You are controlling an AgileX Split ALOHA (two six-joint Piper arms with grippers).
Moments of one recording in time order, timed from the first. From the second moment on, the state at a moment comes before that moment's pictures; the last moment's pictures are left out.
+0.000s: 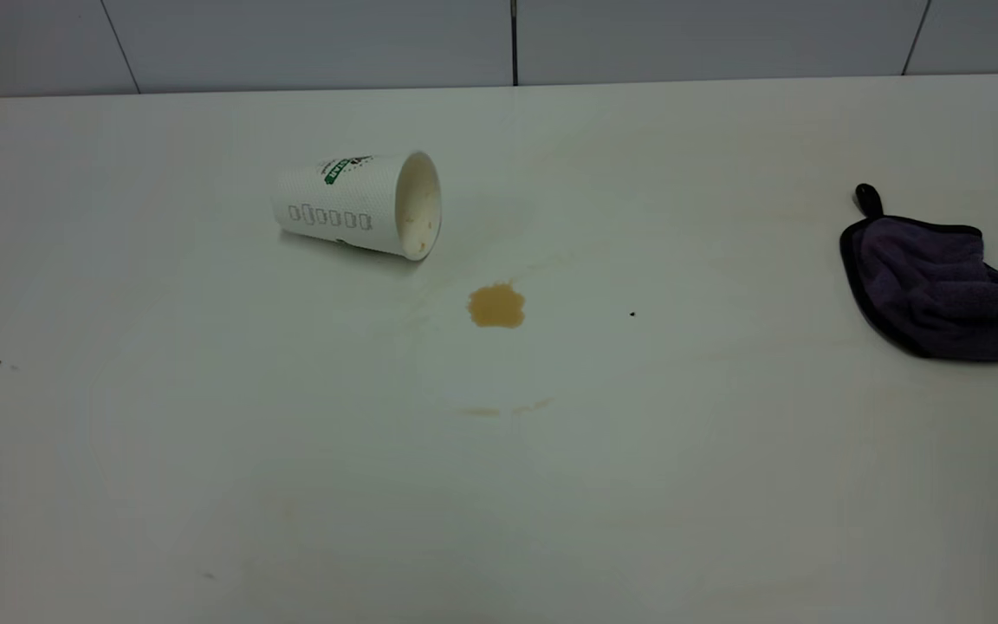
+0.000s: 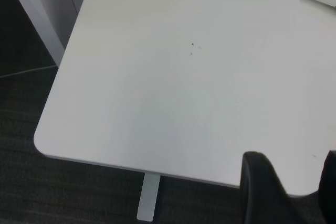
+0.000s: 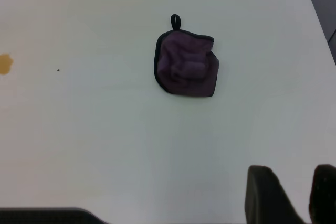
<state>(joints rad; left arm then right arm) 0.03 -0.02 -0.49 0.12 1.14 -0.13 -0.02 -0.02 -0.48 0.00 1.13 -0.03</state>
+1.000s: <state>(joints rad) 0.03 0.21 -0.59 0.24 1.10 -0.13 -0.02 -0.02 -0.48 0.00 1.13 -0.03</state>
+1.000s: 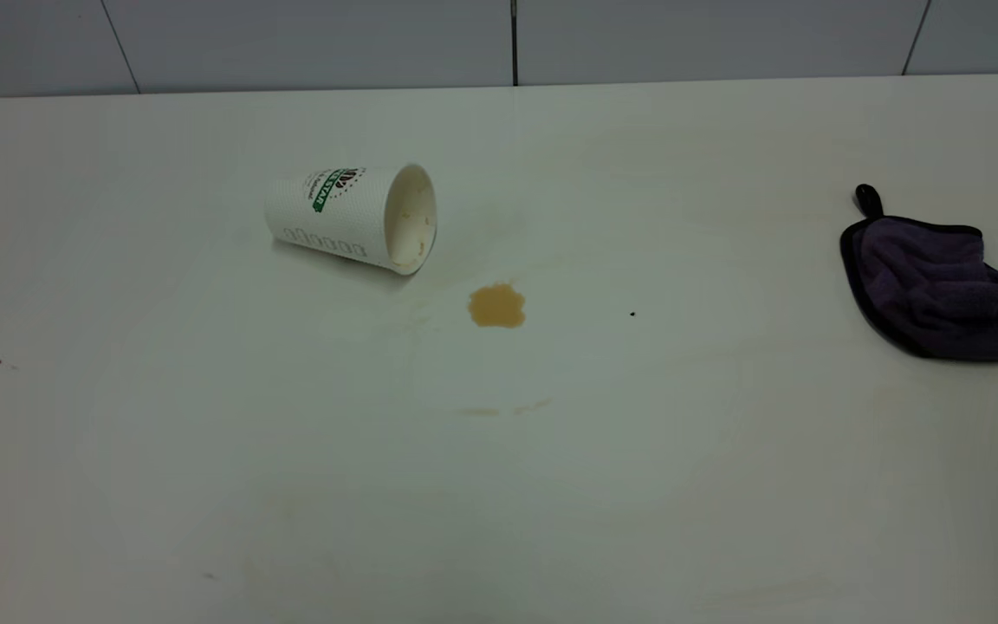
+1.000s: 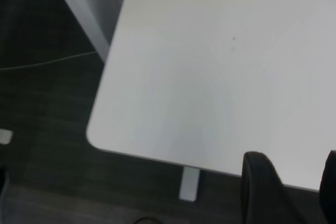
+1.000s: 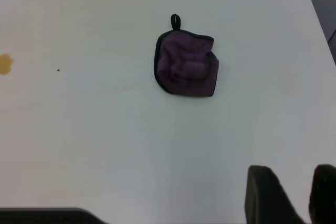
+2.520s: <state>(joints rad) -0.63 2.00 -1.41 0.83 0.91 -0.65 -0.02 -0.02 -0.48 0.00 1.13 -0.03</state>
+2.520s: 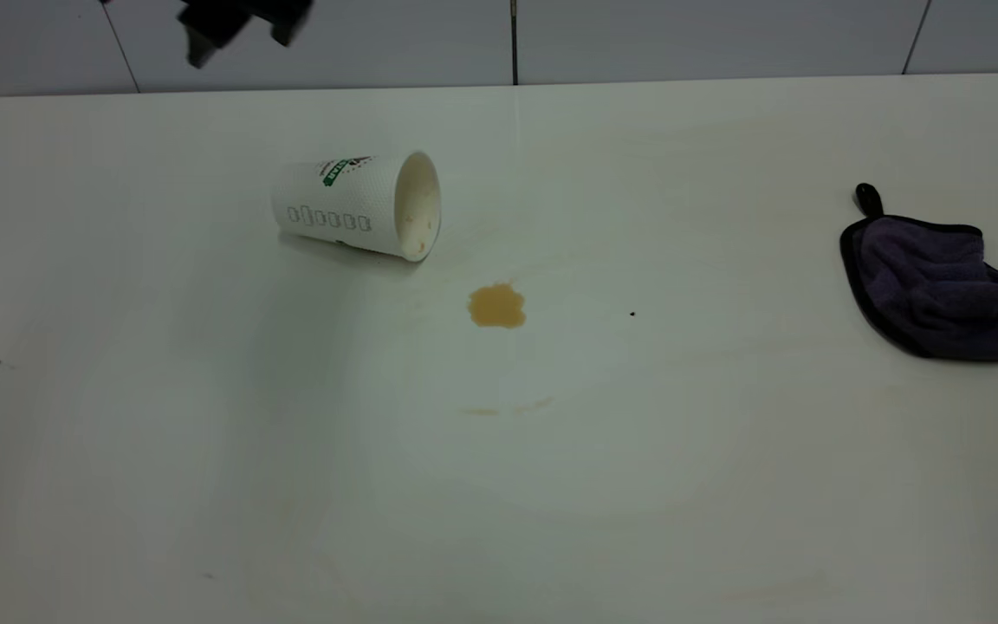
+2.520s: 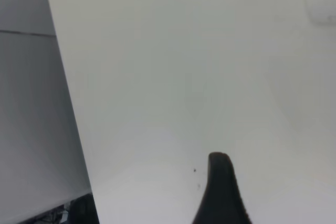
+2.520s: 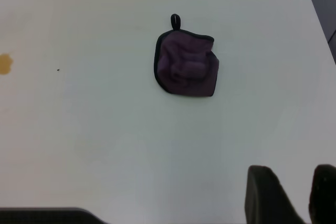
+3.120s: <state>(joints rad) -0.74 2.46 -1.83 0.93 0.87 -0.65 -0.02 -0.02 -0.48 0.00 1.13 -0.03</state>
